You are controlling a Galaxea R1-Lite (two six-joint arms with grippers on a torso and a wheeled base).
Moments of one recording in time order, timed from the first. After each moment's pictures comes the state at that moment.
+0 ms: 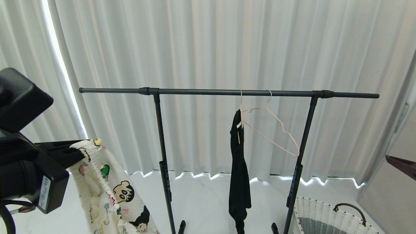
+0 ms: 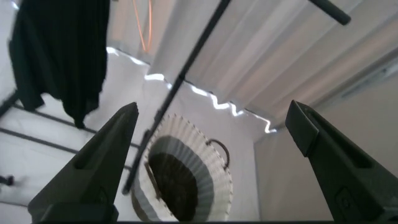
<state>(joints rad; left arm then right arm) -0.67 1.06 -0.93 0.32 0.38 0.27 0.26 0.98 -0.78 0.14 -0.14 -0.31</state>
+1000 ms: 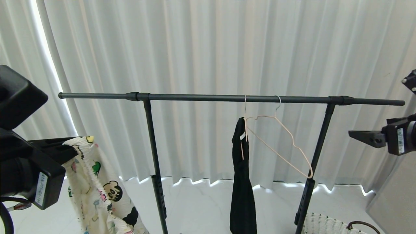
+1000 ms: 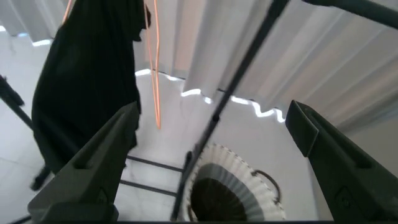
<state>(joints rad) -0.68 1.06 -0.93 0.32 0.45 0.27 0.31 1.23 -0.96 0.14 -0.10 -0.07</state>
